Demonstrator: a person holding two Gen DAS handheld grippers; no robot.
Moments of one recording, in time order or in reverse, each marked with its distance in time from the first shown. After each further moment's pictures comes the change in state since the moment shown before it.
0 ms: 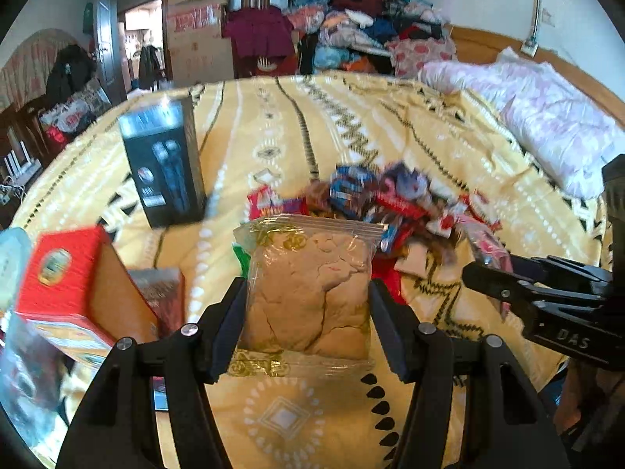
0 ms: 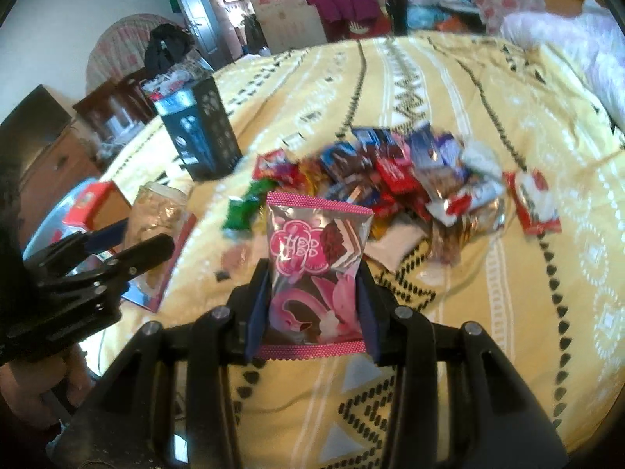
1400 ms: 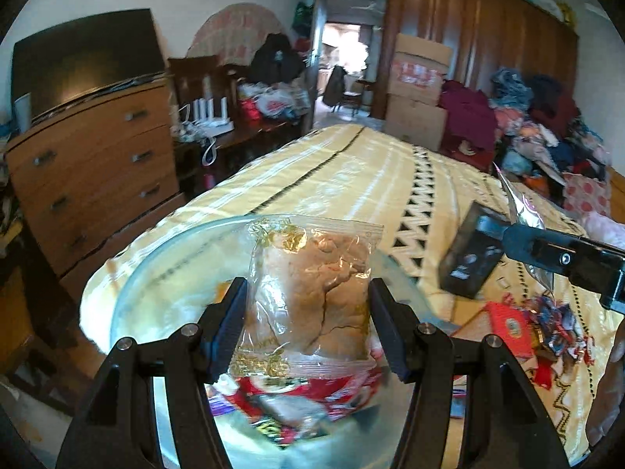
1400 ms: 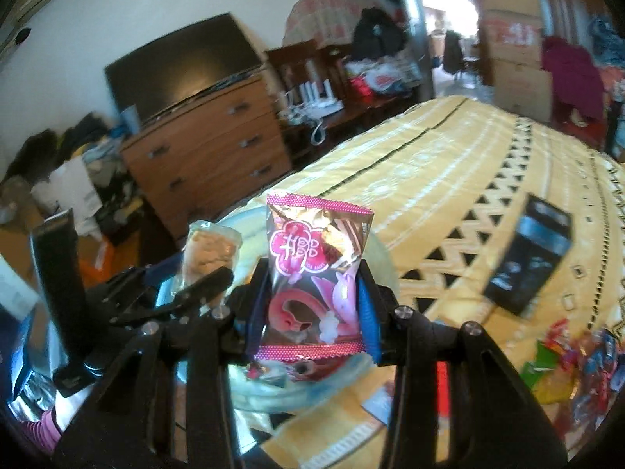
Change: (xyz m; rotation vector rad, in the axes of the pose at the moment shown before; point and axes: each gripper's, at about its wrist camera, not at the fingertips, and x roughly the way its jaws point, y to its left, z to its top) left arm -0.200 0.333 -0.045 -0.469 -0.167 0.483; right arm 0.025 0.383 0.091 -0.473 0.032 0.502
